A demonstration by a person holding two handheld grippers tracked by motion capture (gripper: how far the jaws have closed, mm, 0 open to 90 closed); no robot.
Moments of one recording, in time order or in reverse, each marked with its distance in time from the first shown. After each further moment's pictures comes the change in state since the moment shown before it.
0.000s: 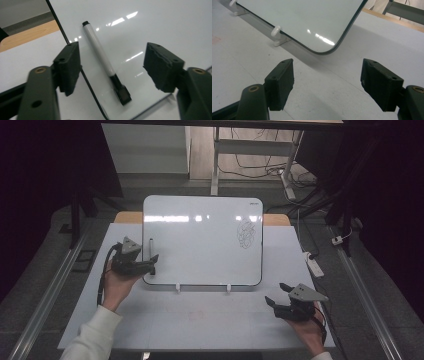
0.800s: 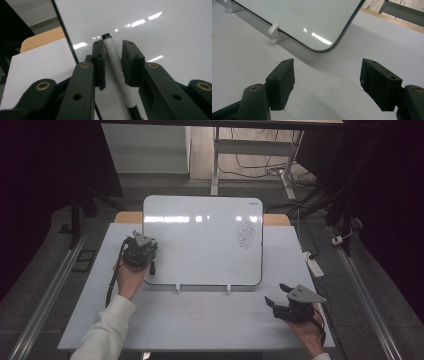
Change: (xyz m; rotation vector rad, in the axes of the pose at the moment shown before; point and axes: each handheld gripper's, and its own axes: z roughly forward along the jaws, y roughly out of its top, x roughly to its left) left arm -0.010 0.011 0.034 -0.010 0.159 -0.018; right arm 0.005 -0.001 0.000 0.007 -0.032 -0.012
